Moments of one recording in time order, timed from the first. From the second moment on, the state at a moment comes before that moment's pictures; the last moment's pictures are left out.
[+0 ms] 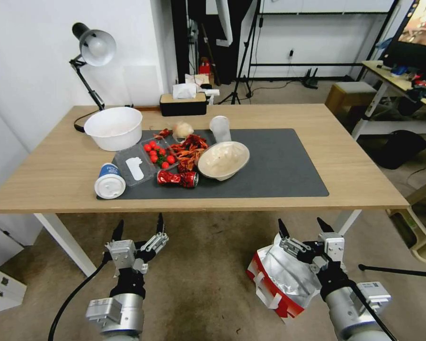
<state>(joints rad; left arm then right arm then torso) 1.84 -1.47 -0.39 -2.26 -0.17 -0.15 -0.22 -1.85 1.29 0.51 2.38 0.23 -0.14 0.13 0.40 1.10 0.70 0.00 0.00</state>
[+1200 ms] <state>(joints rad) 1.83 -1.45 -0.40 -2.28 -0.20 -0.14 -0.24 -1.86 1.33 0.49 2.35 0.18 -0.13 0.11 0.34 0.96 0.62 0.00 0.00</state>
